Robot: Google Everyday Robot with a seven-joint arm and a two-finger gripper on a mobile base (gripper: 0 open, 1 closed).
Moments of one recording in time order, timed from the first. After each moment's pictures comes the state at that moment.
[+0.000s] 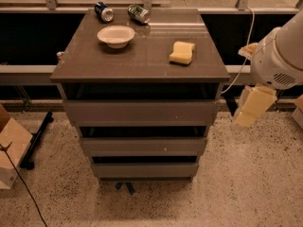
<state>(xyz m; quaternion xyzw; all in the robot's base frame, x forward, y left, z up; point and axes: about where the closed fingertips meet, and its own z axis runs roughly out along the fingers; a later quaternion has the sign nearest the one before) 0.482 -0.205 0.932 -0.59 0.77 -0.06 0.24</state>
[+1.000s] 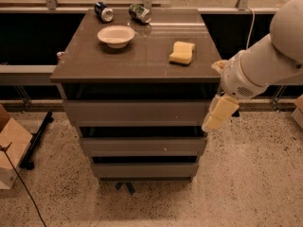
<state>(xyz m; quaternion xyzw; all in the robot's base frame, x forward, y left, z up) 0.526 -0.164 0.868 -0.60 0.75 0.01 0.27</state>
